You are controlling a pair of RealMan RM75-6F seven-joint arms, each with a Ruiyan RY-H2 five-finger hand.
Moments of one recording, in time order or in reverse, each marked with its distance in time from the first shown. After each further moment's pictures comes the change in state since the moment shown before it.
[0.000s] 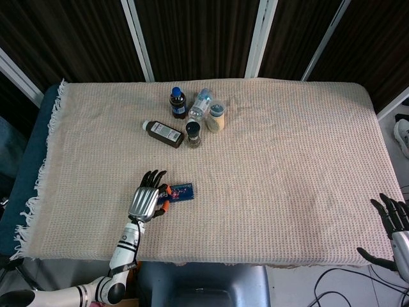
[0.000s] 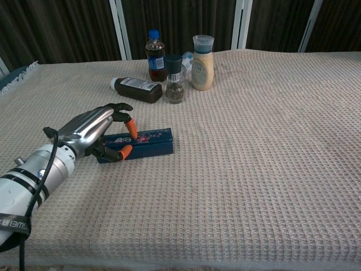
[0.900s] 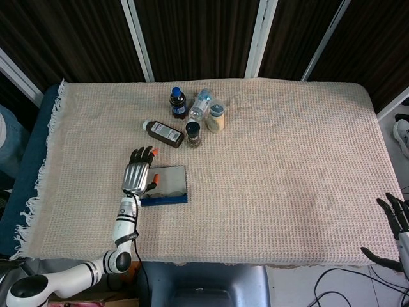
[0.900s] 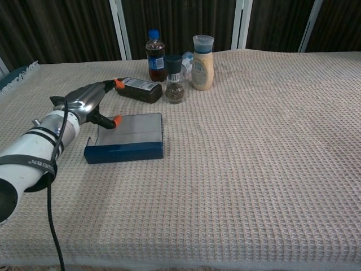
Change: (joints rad) left arm -0.148 -0.043 -0.175 0.249 -0.151 -0.108 -0.018; right arm -0.008 0.013 0.005 0.010 0.002 0.018 0.044
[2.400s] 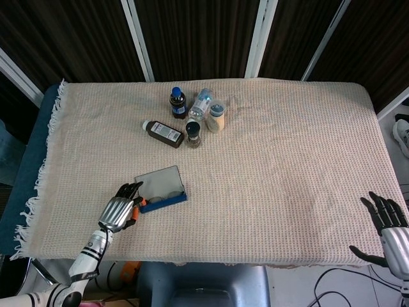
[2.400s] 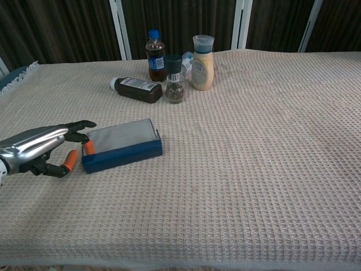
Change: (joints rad) left arm 0.205 0.386 0.343 -0.436 0.202 0.011 -0.094; right arm 0.036 -0.022 -0.002 -0.029 -0.002 -0.061 -0.070
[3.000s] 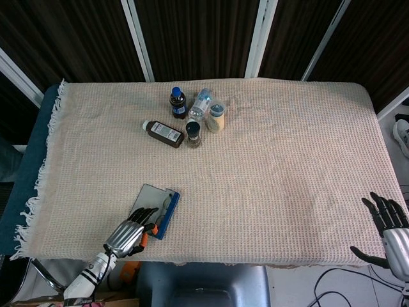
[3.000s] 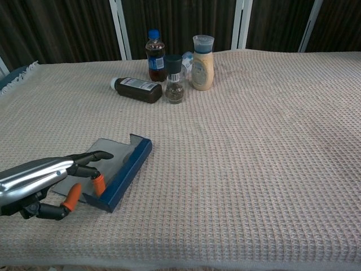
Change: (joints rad) left arm 0.041 0.069 0.133 -0.181 0.157 -0.005 -0.092; right arm -0.007 0.003 -0.005 0.003 -0.012 0.018 0.014
